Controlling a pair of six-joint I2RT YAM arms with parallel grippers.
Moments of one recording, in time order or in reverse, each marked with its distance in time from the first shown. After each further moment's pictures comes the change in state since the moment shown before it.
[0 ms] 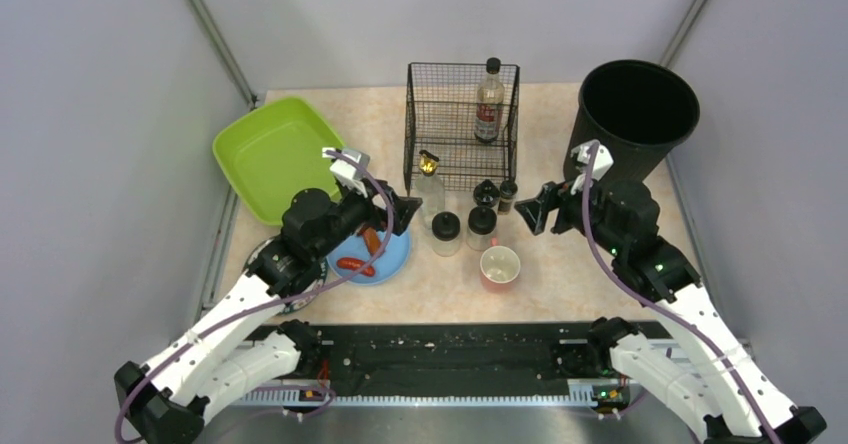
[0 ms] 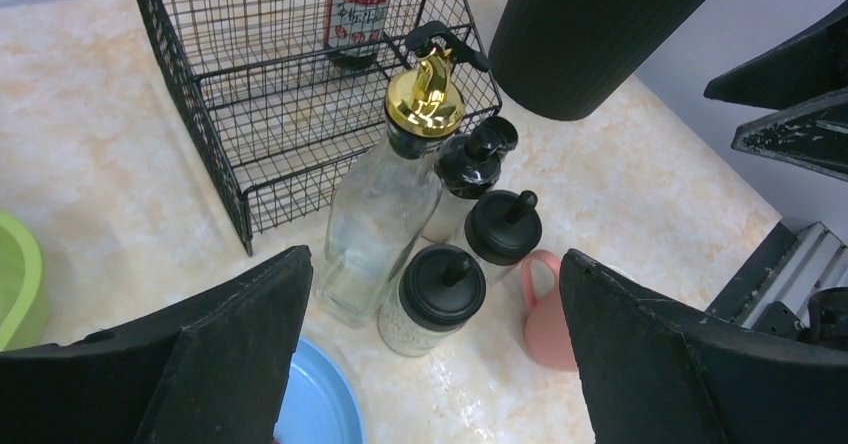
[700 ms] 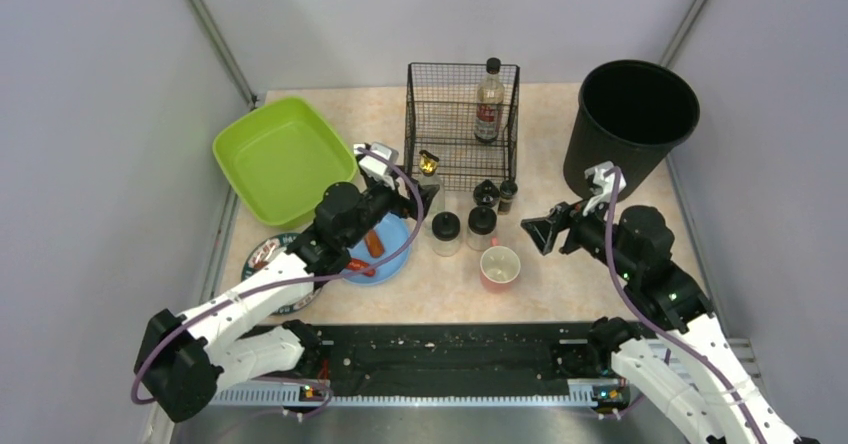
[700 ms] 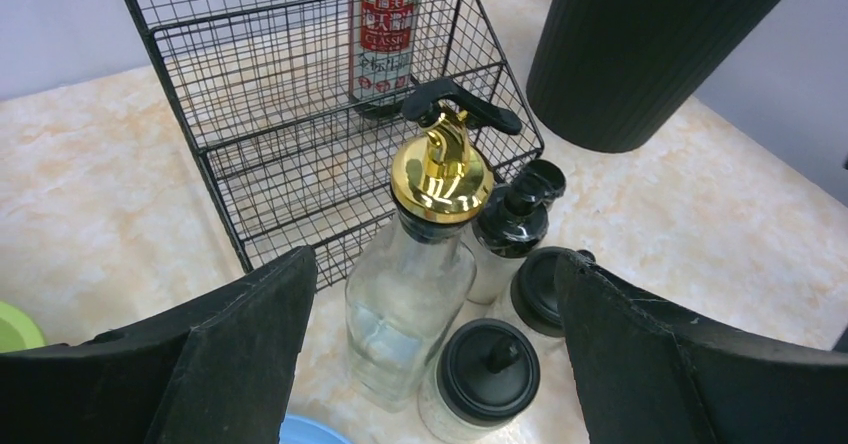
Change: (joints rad) left arm -0.054 0.224 -0.061 0.361 -0.082 0.127; right arm 0.002 -0.169 -0.097 -0.052 -0.027 0.069
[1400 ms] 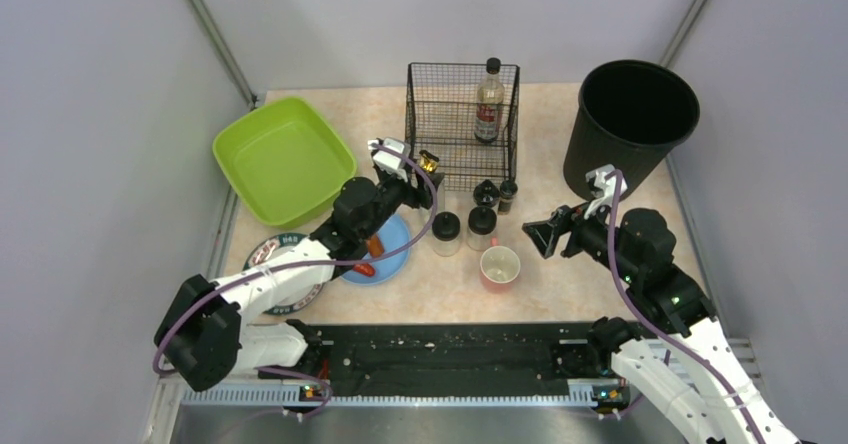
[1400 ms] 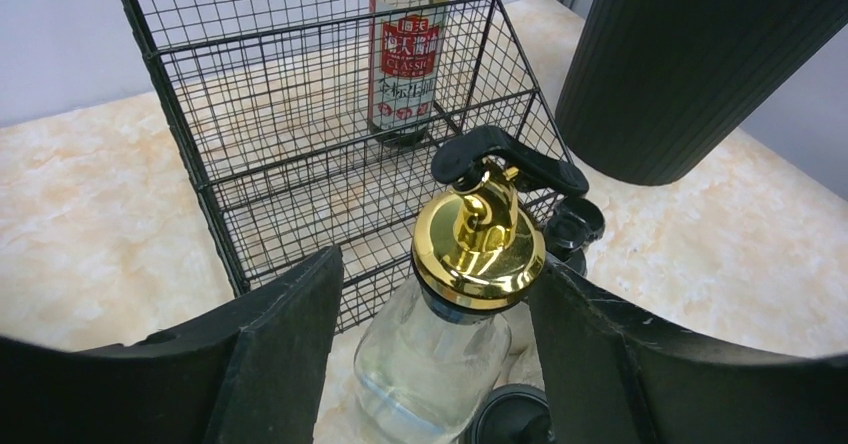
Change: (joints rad) left arm 0.000 0.201 0.000 0.236 -0.056 0.025; right arm 0.000 -0.030 0.000 -0.037 -0.002 0.003
